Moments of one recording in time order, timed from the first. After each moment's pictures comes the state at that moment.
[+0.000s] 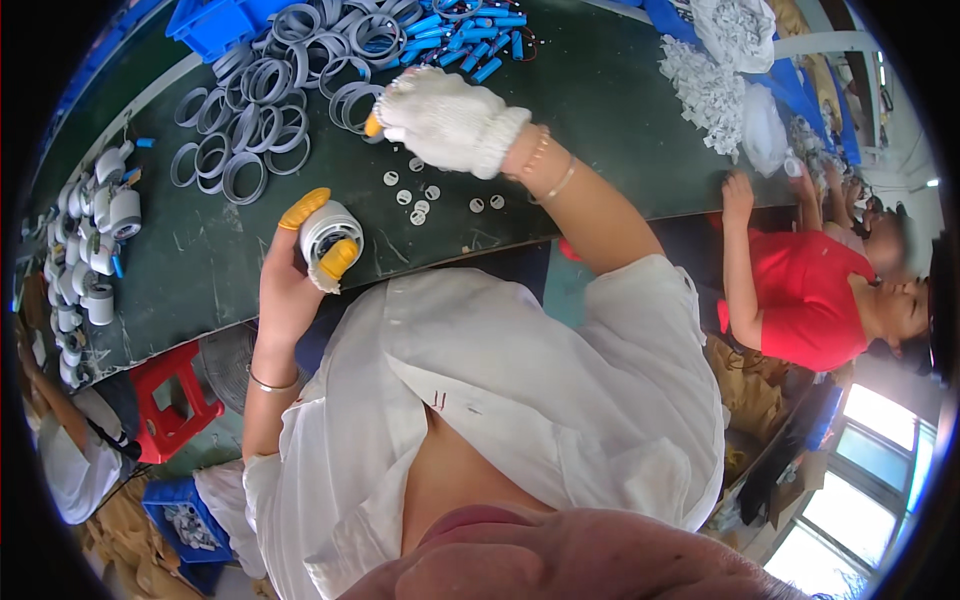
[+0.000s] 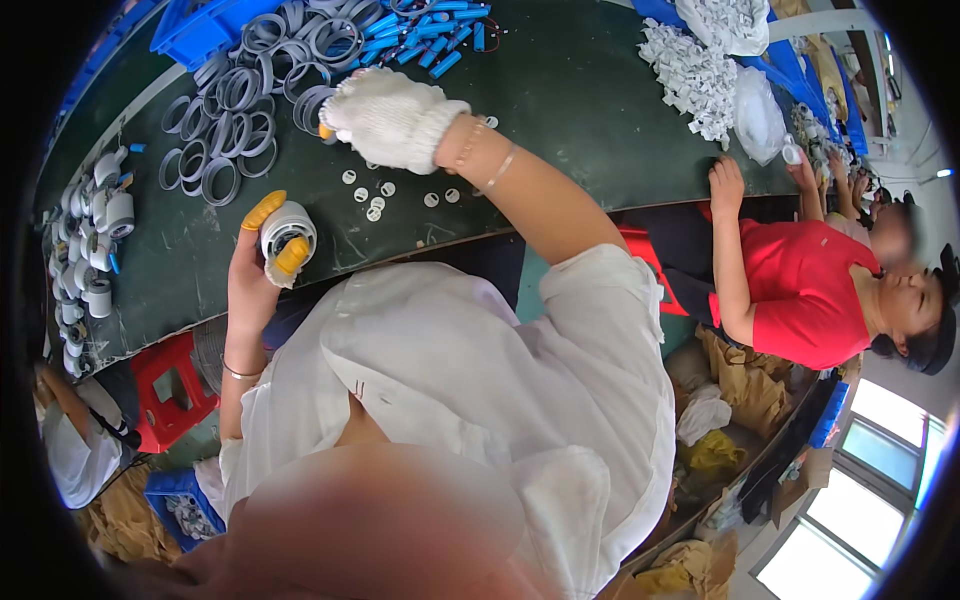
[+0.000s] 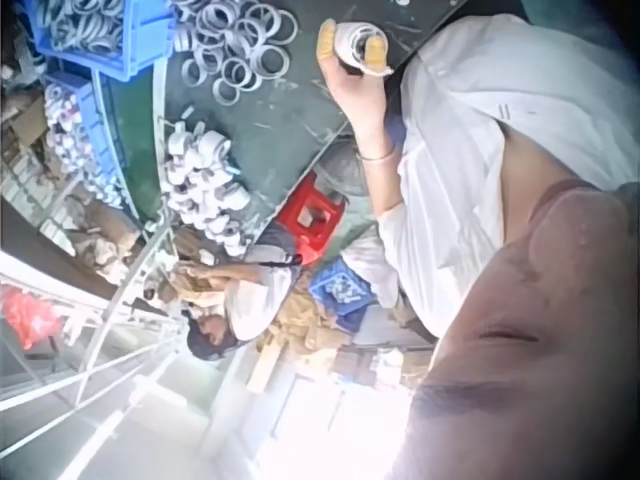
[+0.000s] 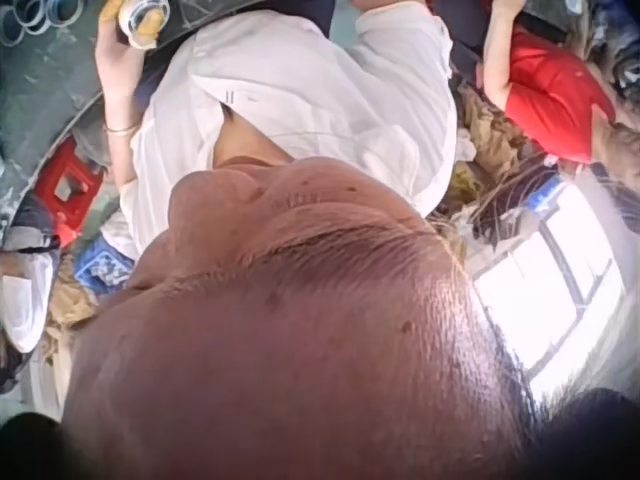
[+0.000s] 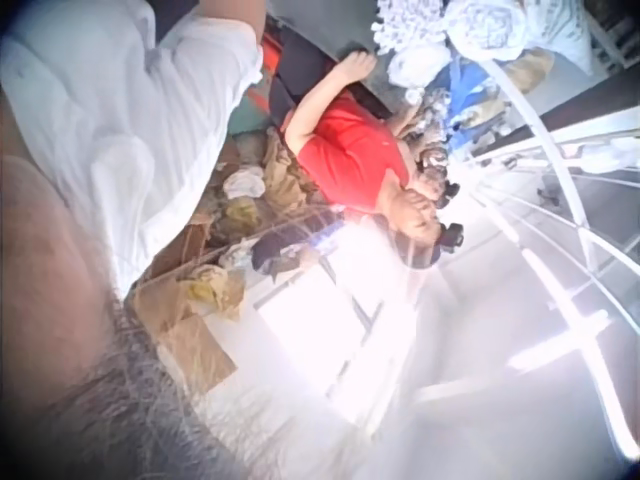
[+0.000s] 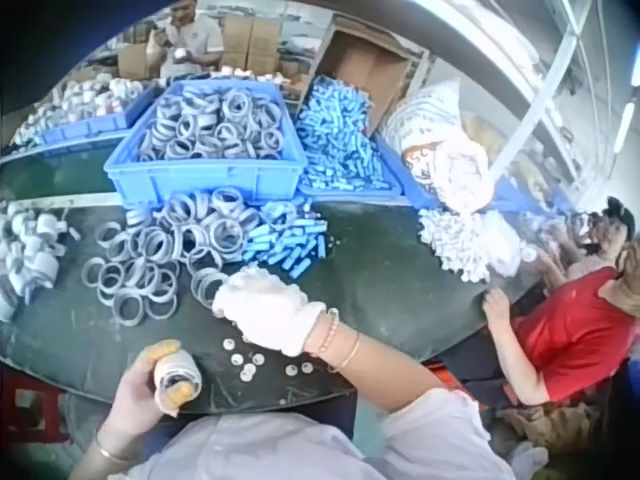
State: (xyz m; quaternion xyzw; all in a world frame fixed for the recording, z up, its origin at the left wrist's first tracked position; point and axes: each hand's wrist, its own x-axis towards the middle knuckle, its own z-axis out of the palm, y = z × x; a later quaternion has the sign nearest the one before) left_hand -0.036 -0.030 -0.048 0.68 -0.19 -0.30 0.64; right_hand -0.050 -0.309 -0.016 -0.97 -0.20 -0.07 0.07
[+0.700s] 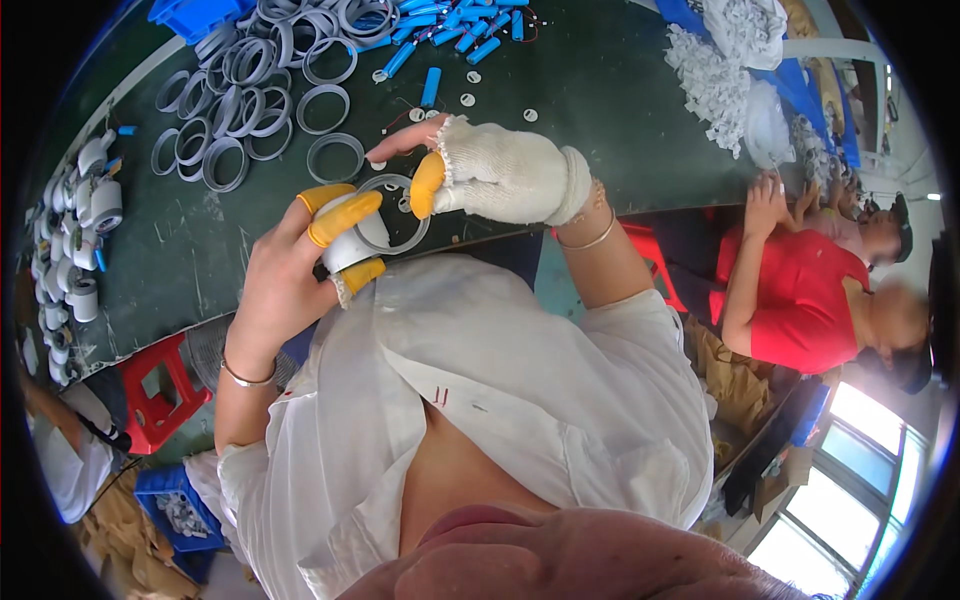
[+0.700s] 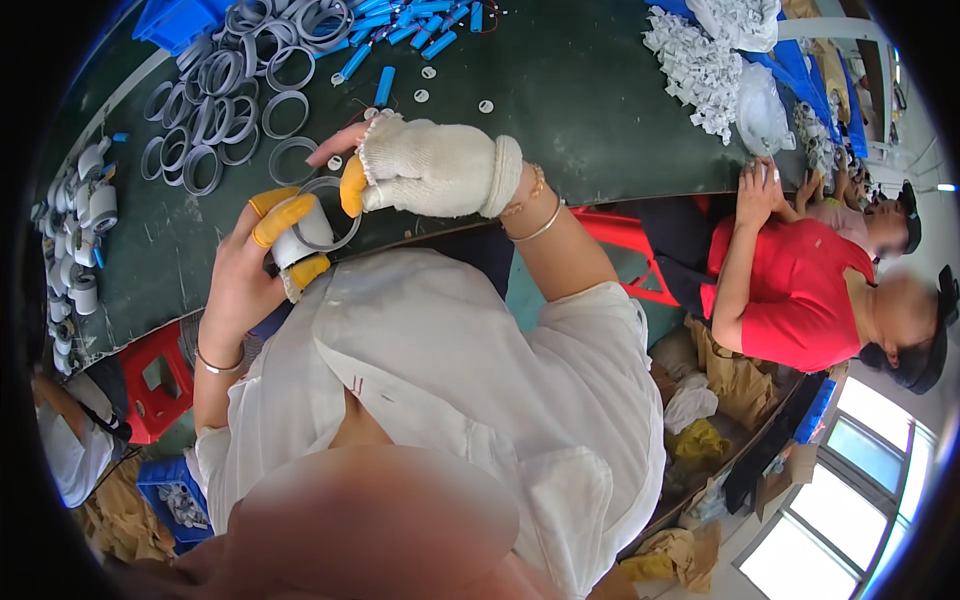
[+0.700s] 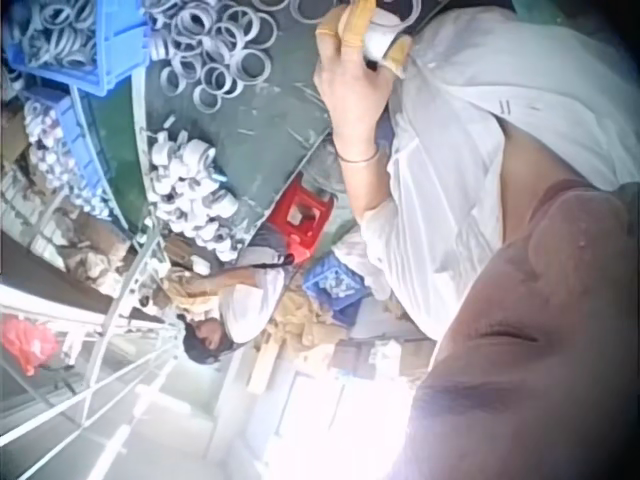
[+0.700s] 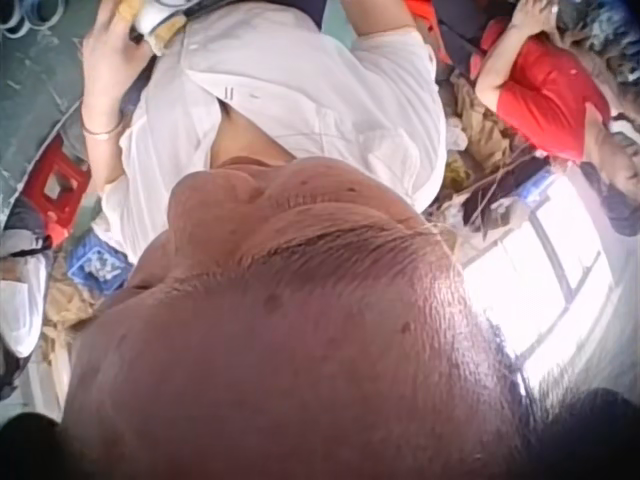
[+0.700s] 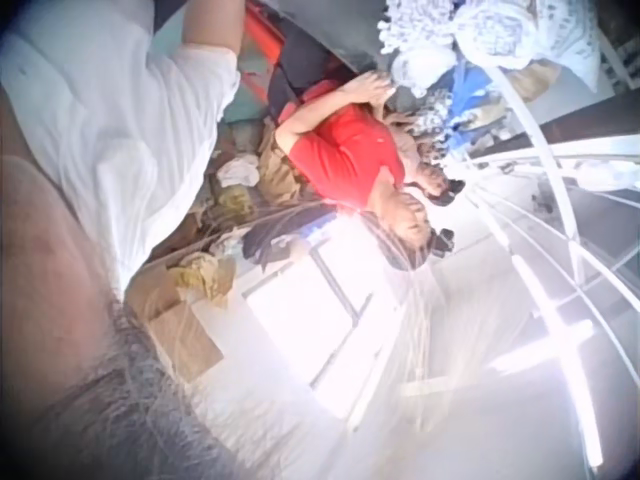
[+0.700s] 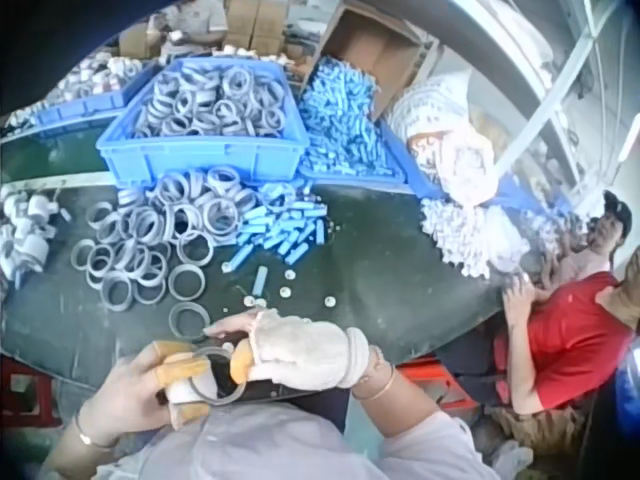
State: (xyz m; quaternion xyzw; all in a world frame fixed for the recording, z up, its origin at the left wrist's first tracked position) left_hand -0.035 -0.054 0.000 0.75 -0.54 -0.08 0.37; right_hand -0.121 -0.310 0.007 -0.86 -0.22 -0.04 0.46
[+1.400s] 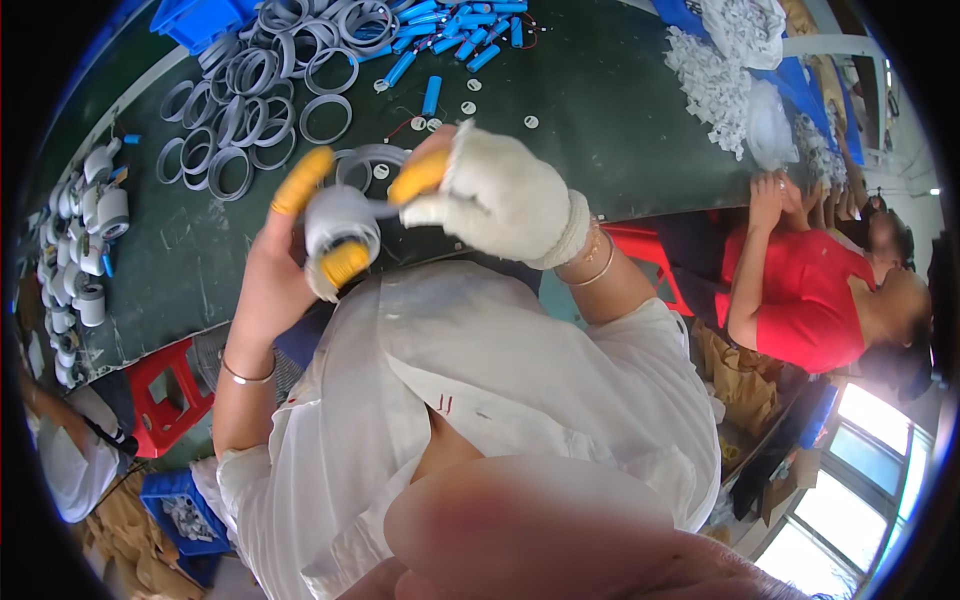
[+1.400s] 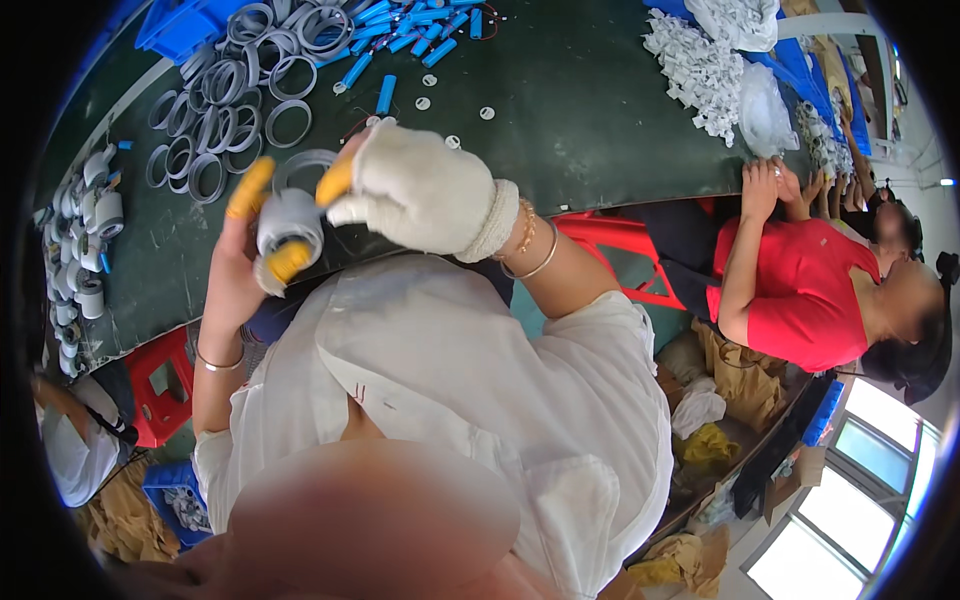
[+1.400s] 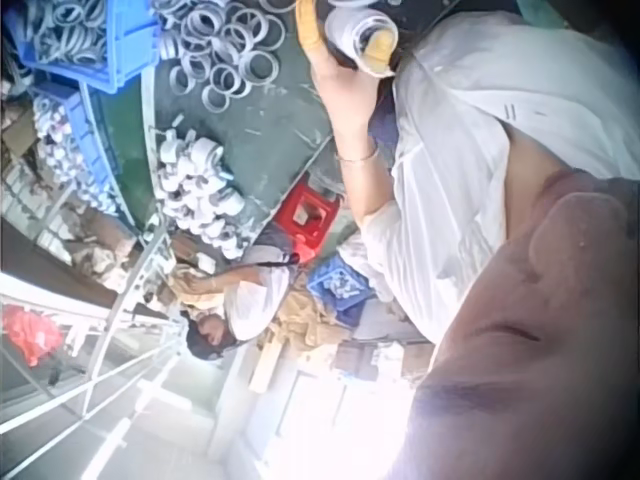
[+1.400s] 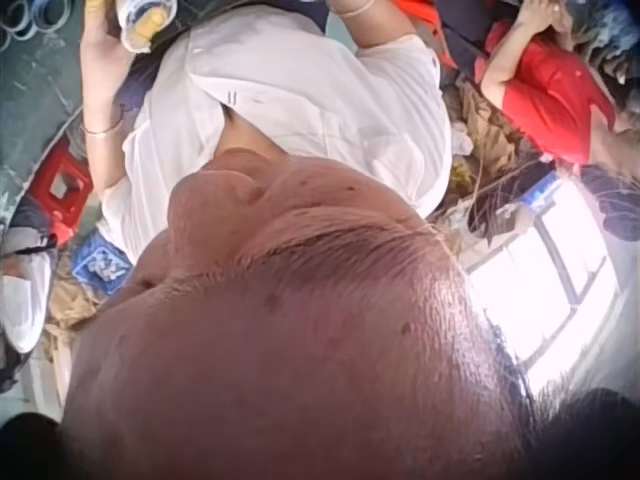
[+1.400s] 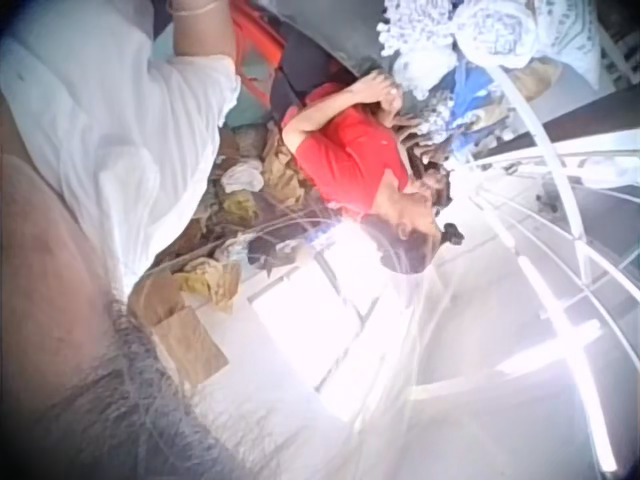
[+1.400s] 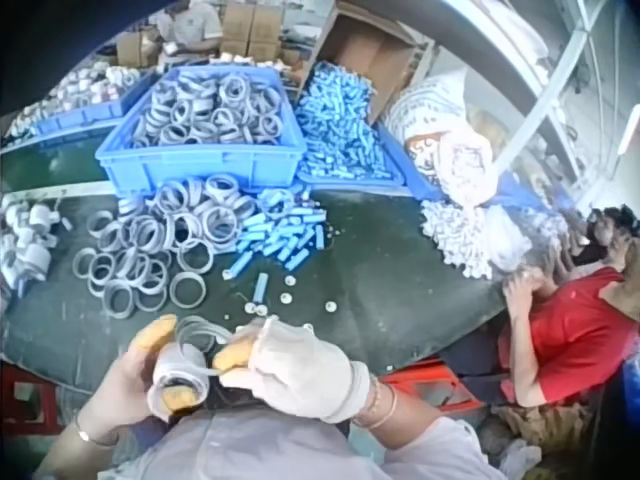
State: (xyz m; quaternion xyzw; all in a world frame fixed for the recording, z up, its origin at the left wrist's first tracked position) left_hand -0.034 -0.050 -0.025 0.66 -0.35 -0.24 0.62; right_hand -0.136 -0.282 0.028 -0.90 -0.13 -0.16 0.39
